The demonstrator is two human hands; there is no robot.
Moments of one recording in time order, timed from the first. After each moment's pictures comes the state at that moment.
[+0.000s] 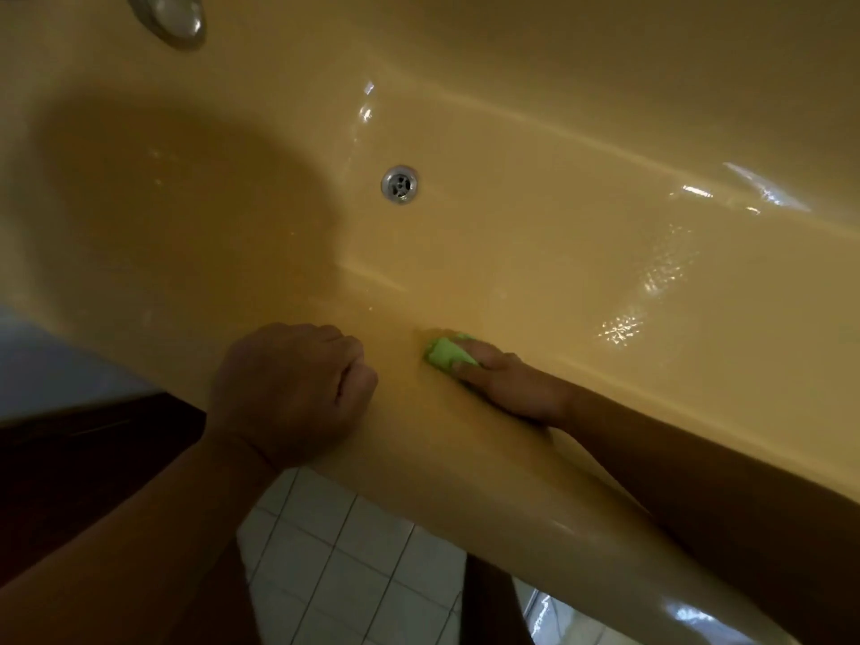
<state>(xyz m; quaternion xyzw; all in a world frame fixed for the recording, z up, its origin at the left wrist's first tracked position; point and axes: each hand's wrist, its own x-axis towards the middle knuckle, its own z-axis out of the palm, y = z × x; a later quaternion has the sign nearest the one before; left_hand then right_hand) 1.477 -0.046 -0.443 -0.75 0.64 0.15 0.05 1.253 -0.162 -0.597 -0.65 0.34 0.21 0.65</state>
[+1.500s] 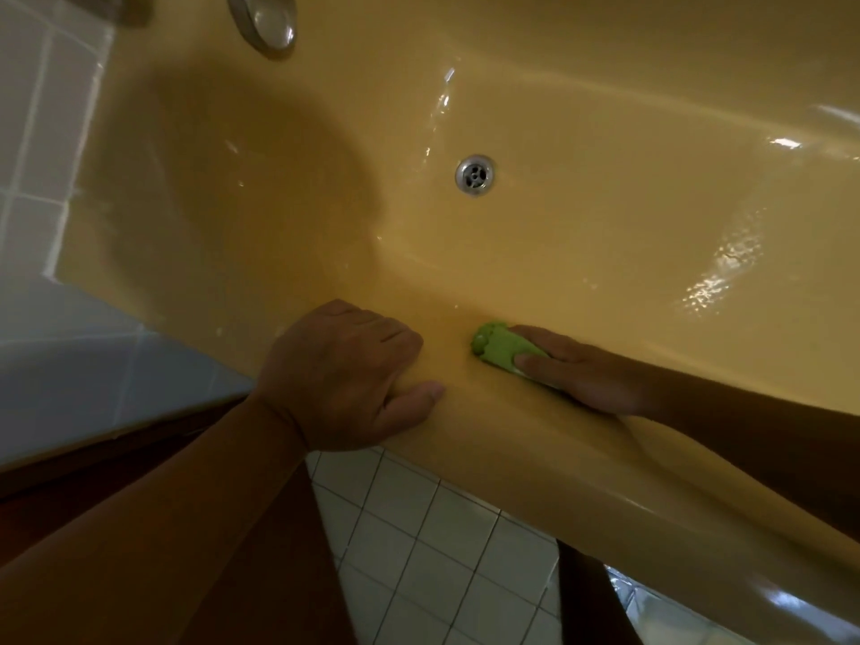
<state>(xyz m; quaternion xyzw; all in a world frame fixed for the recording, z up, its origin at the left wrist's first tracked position) 1.566 -0.037 -0.430 -0.61 0.76 0.18 0.11 1.305 -0.163 -0.557 -0.63 0.28 0.19 0.70</state>
